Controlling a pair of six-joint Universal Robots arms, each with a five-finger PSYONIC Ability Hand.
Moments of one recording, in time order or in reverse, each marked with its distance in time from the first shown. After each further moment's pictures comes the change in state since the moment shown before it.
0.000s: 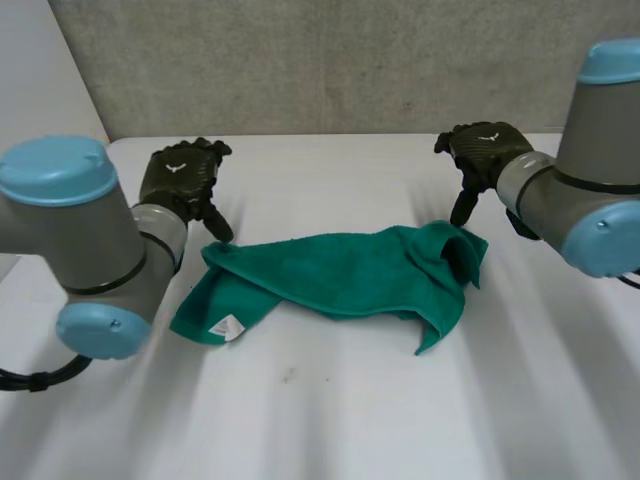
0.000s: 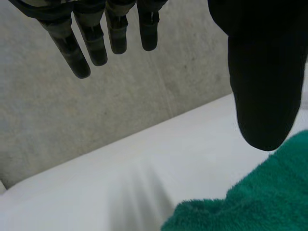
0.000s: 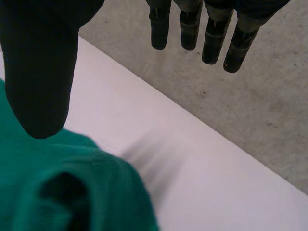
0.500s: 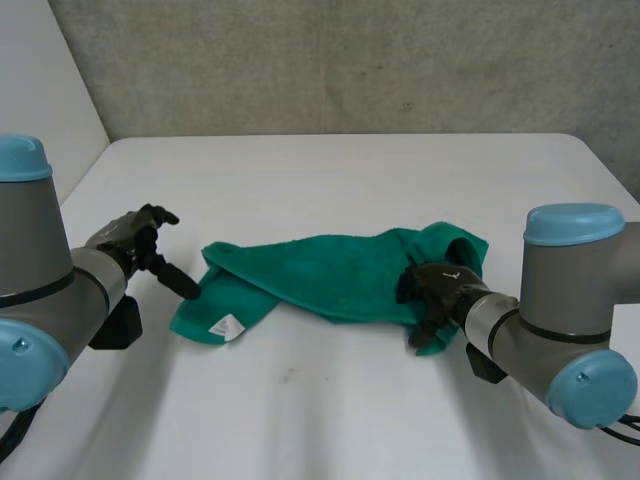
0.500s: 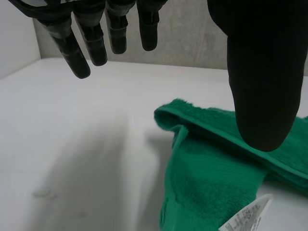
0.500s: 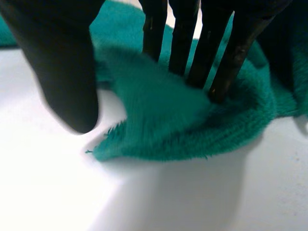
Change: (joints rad) left arm 0.089 0.162 -0.143 -0.383 -0.069 -0.411; right arm 0.066 -0.083 0.625 -0.264 -0.077 0.270; left_hand 0.000 0.000 0.000 0.000 0.000; right_hand 0.301 0.367 0.368 0.350 0.329
